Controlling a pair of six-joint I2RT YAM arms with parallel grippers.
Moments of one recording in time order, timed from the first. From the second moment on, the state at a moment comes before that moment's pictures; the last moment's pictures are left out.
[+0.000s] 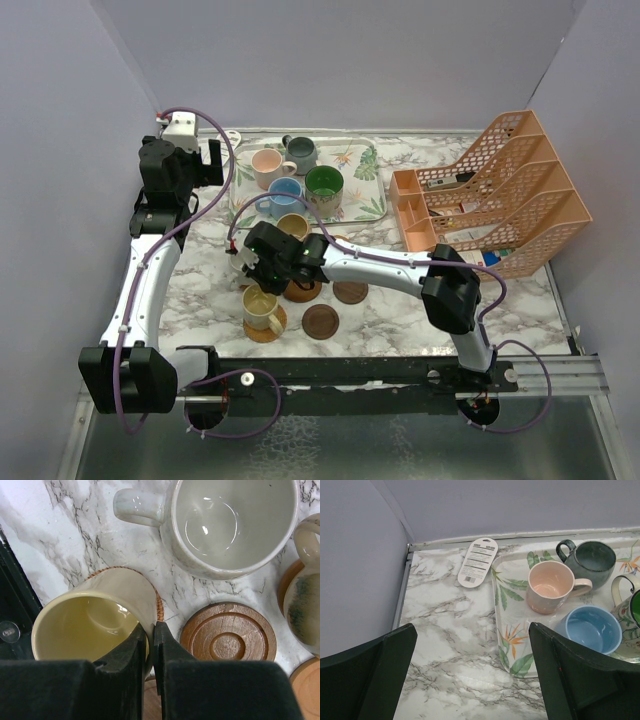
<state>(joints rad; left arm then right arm) 0.00 1.18 1.12 -0.16 -0.03 0.07 1.17 2.04 1.69 -0.53 -0.06 0.03</state>
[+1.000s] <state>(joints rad) 0.01 1.18 1.12 -0.16 -0.01 0.07 1.21 2.04 1.68 -0.53 -0.04 0.00</state>
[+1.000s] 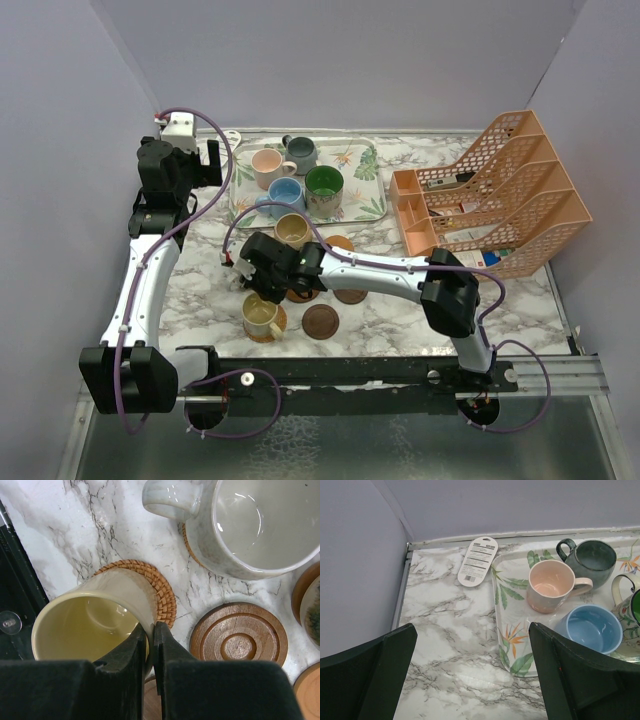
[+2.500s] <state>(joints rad) 0.01 1.16 1.11 -0.15 0.00 0.07 1.21 2.04 1.69 -0.53 -0.01 -0.03</state>
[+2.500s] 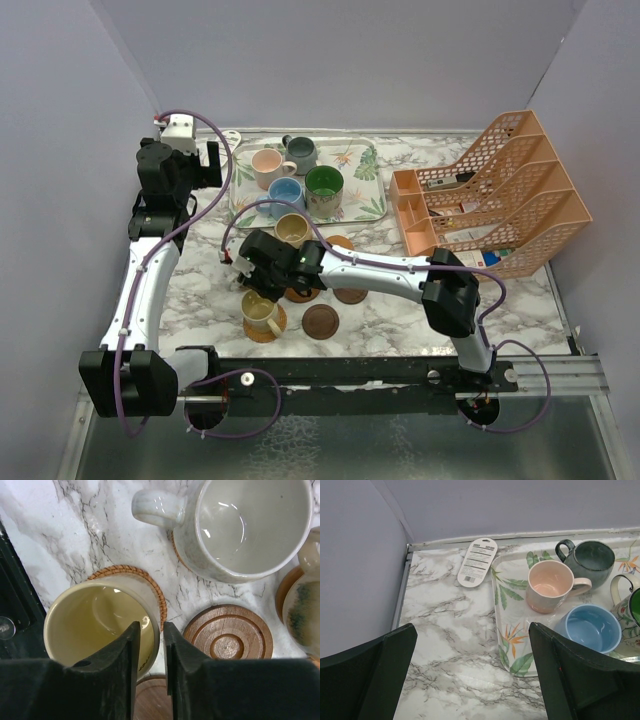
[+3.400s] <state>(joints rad) 0.02 1.30 1.13 -0.15 0.20 0.15 0.99 1.59 1.43 -0.38 -0.01 -0.22</state>
